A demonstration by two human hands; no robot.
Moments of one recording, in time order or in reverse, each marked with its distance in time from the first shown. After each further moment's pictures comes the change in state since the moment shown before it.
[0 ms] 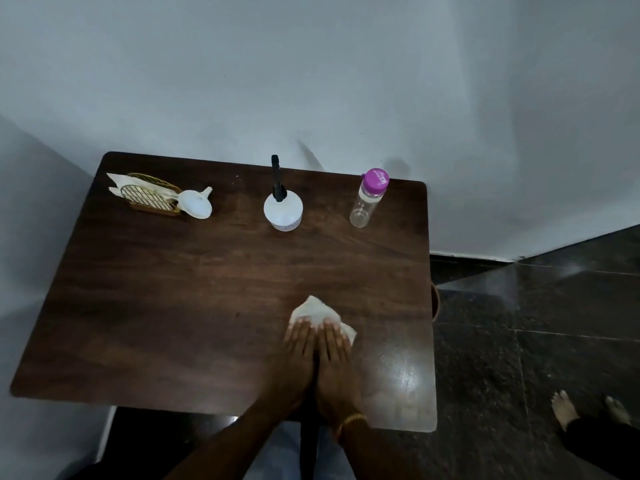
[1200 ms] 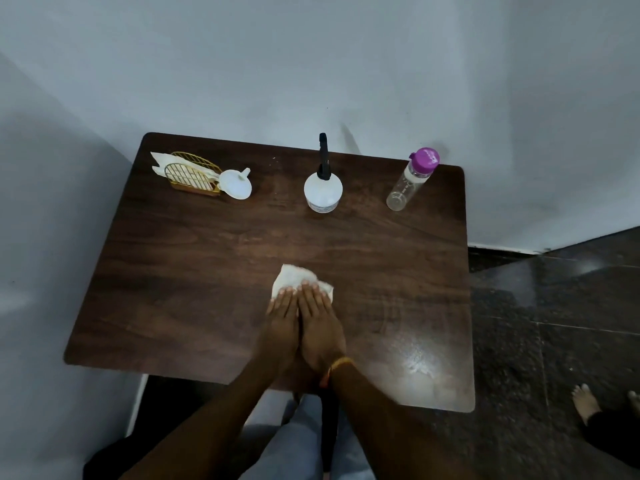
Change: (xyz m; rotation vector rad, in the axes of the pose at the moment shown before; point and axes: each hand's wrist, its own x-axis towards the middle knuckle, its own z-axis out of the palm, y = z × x) left_hand -0.031 -0.101 -0.040 0.006 -0.012 -0.181; right_hand 0.060 -0.099 0.032 -0.147 -0.174 -0.217
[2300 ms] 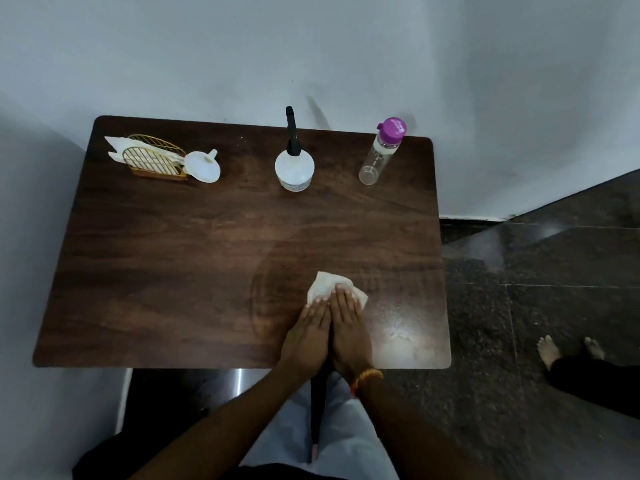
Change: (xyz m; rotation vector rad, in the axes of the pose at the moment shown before) left_hand -0.024 0.090 0.038 -0.020 -0.013 0.148; right_hand -0.093 0.052 -0.006 -0.029 0.063 0.260
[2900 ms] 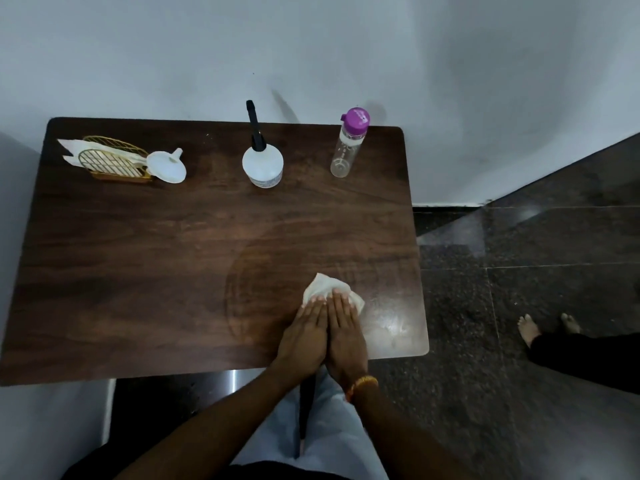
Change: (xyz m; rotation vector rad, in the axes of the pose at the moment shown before) left_hand 0.010 0.036 0.003 0.040 -0.173 0.056; right_hand -0.032 0.032 -0.001 0.037 -0.050 0.063
